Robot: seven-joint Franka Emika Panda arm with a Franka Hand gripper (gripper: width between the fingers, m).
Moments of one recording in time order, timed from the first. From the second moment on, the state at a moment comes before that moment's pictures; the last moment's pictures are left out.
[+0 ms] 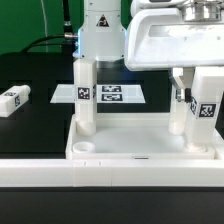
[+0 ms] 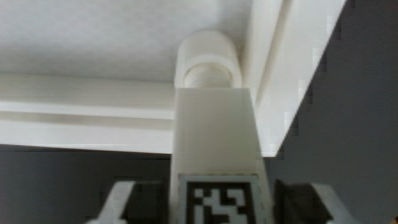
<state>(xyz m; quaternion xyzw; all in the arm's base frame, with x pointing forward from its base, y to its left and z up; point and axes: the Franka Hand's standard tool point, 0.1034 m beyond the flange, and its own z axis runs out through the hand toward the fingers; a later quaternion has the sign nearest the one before) 0.617 0.103 0.096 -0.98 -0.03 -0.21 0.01</state>
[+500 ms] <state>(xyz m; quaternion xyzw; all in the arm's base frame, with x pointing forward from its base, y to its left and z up) 0.618 0.104 0.103 -0.97 -0.03 -0.25 0.00</state>
